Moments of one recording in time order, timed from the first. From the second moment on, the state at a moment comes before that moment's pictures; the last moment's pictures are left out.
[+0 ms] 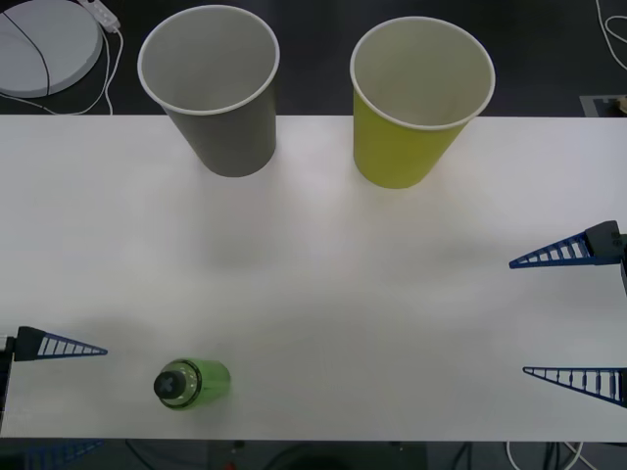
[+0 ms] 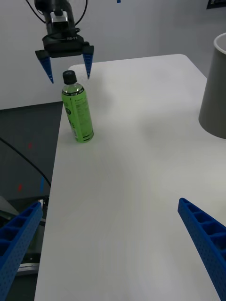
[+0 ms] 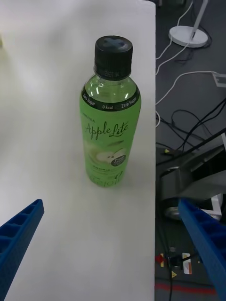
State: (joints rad) right arm 0.33 -1.14 -0.24 -1.99 0.91 -1.22 0.10; left arm 0.41 1.00 0.10 -1.63 -1.04 -1.28 -0.52
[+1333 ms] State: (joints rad) right arm 0.33 -1.14 -0.24 -1.99 0.91 -1.22 0.10; left arm 0.40 0.74 0.03 -1.63 -1.05 -1.23 -0.55
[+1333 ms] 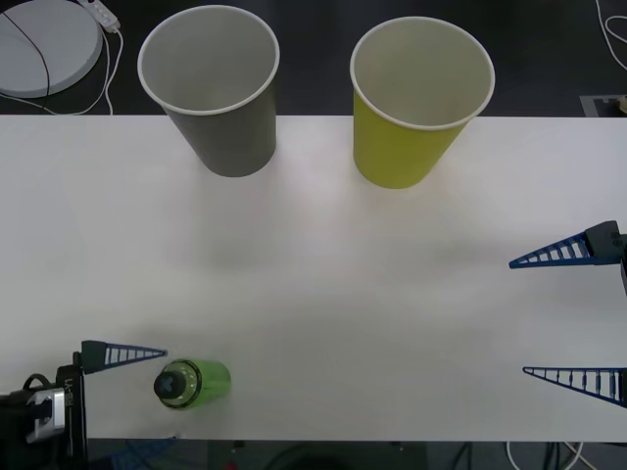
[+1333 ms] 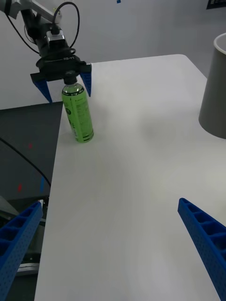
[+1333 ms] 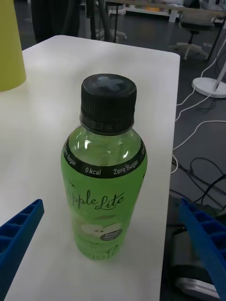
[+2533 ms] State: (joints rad) right arm 0.33 -1.14 -0.24 -1.99 0.91 -1.22 0.10; left arm 0.39 0.64 -0.06 -1.68 -1.13 -1.05 -0.56
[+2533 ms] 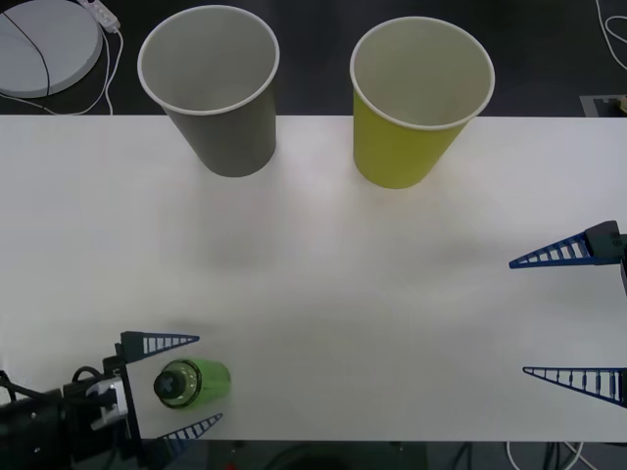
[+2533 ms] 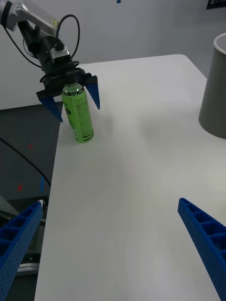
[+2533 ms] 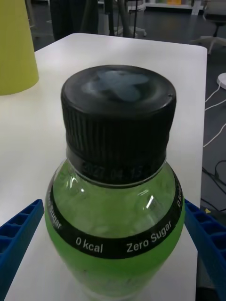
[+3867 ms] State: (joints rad) right arm 0.33 -1.14 -0.24 -1.99 0.91 -1.22 0.10; left arm 0.40 0.62 -0.07 -1.69 -1.10 -1.05 -0.54
